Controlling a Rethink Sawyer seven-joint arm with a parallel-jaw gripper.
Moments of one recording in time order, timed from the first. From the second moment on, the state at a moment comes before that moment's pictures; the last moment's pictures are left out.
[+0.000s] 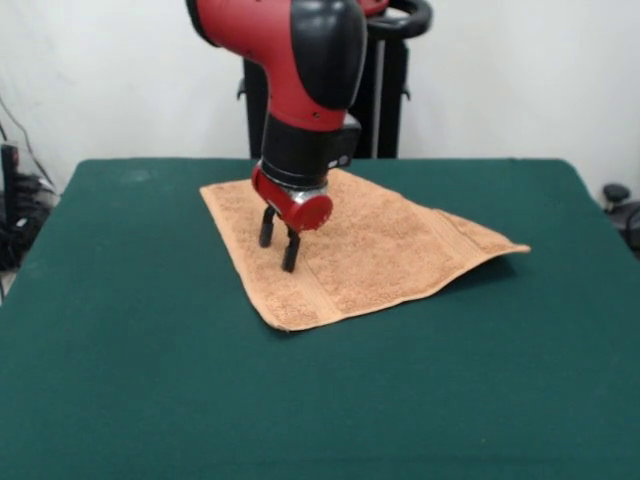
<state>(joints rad) -0.17 -0.40 -0.19 1.92 0.27 -0.06 2.21</state>
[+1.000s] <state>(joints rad) -0.15 -0.40 -0.20 1.92 0.29 -0.06 2.21</state>
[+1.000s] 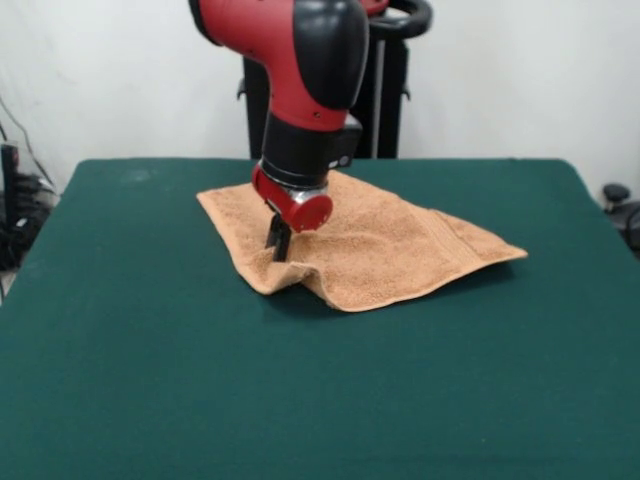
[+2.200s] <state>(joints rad) -0.17 -0.40 -0.21 1.88 0.26 0.00 2.21</state>
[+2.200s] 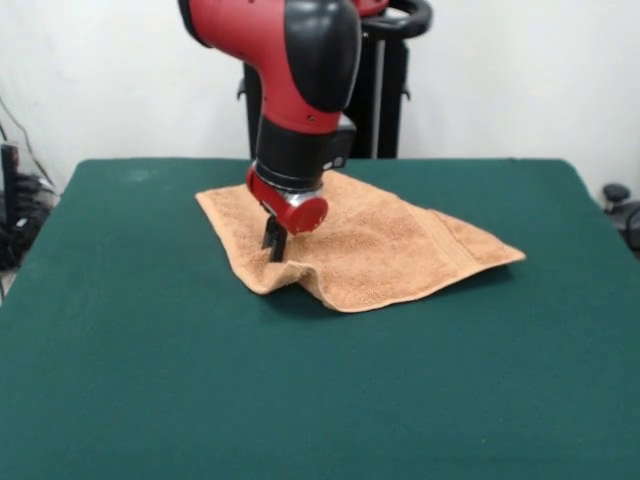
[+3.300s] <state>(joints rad) -0.27 -0.36 -0.22 1.66 0.13 0.18 2.21</state>
